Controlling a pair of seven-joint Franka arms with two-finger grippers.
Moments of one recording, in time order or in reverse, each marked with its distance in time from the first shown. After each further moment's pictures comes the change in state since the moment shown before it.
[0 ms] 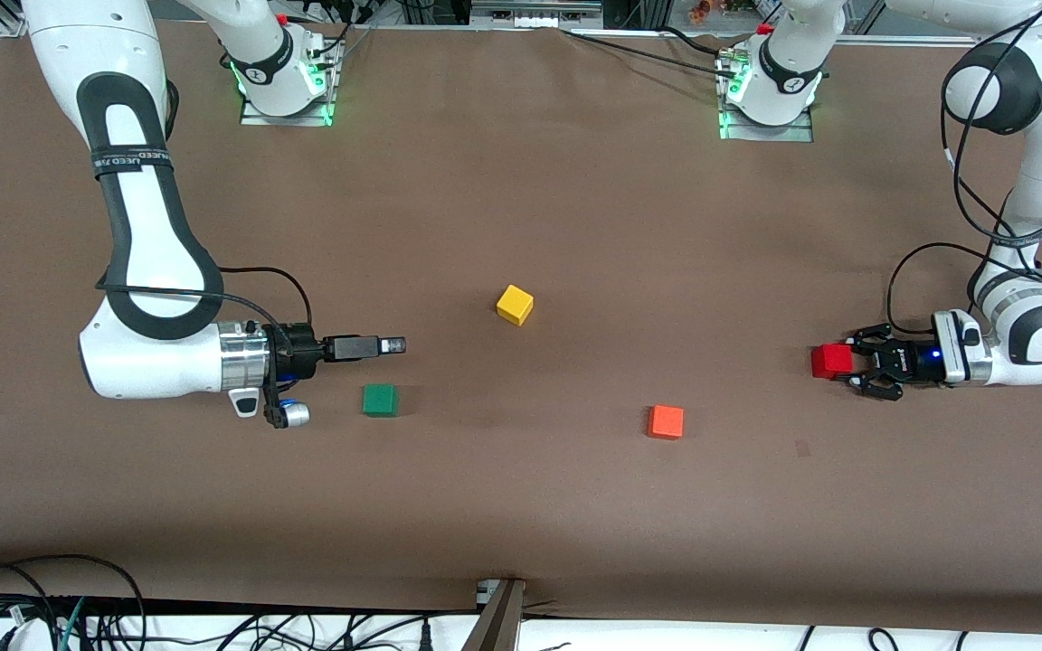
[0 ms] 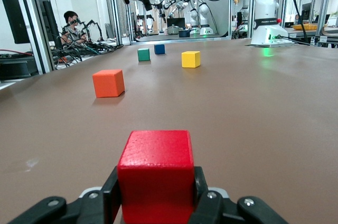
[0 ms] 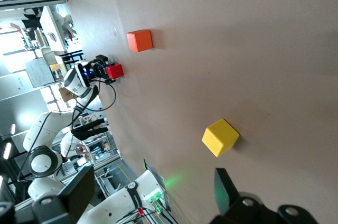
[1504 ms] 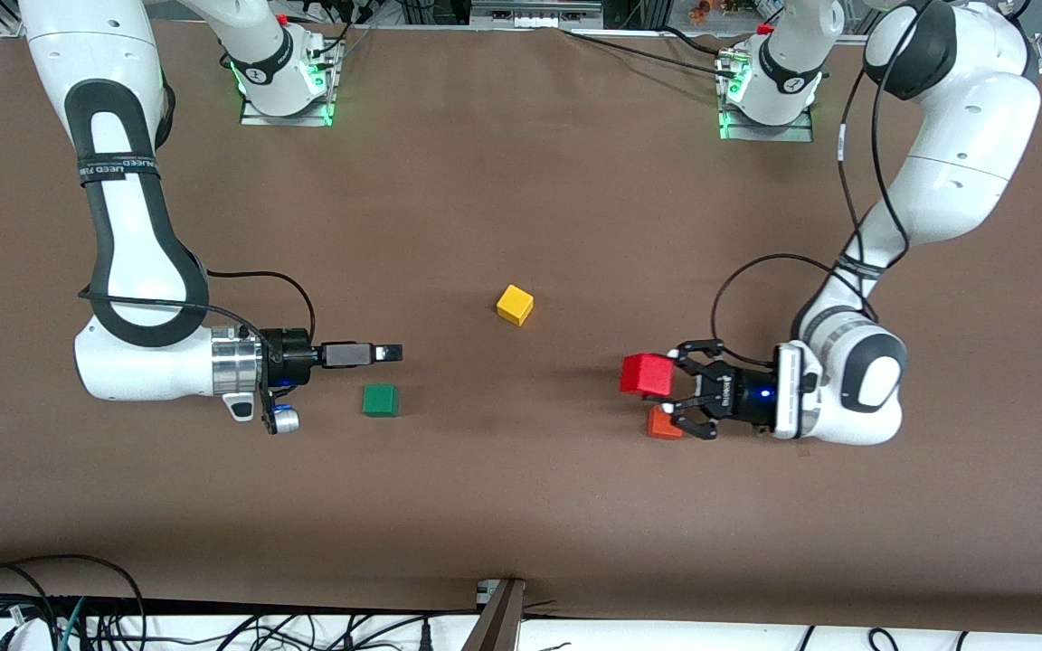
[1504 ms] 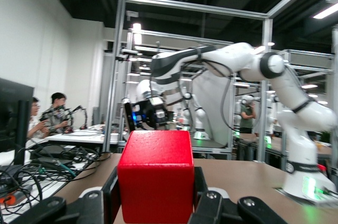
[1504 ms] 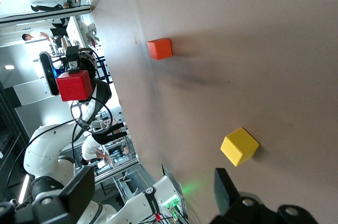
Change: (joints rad) left arm -0.387 -0.128 -0.374 0.008 -0.451 0.236 -0.441; right arm -0.013 0.008 -0.001 0.002 0.090 0.001 -0.032
